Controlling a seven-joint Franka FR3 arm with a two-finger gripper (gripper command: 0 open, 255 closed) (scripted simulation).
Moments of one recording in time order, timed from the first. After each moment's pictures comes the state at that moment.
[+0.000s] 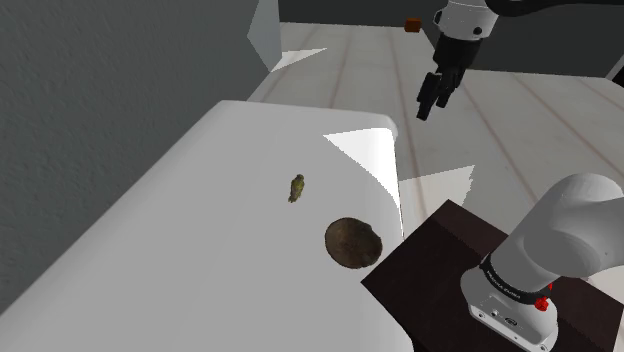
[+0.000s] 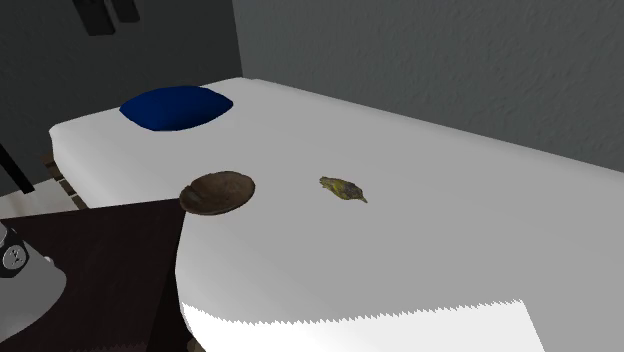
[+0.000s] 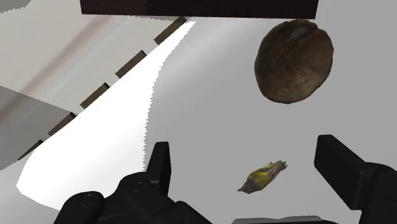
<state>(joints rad) 0.01 -0.76 -0.01 -2.37 0.02 1.64 -0.06</state>
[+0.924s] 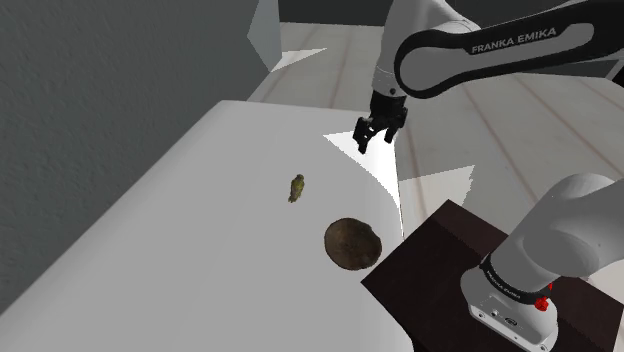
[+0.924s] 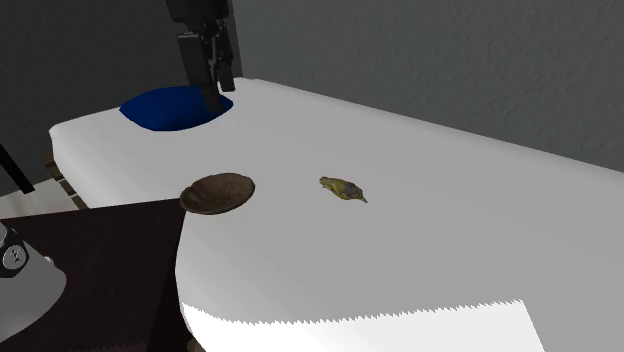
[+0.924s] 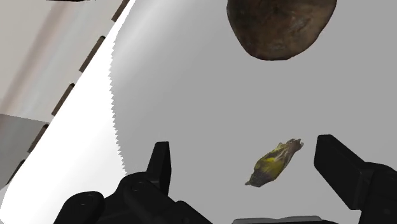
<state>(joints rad) 0.00 -0.49 0.18 -2.47 0.09 2.04 0.27</state>
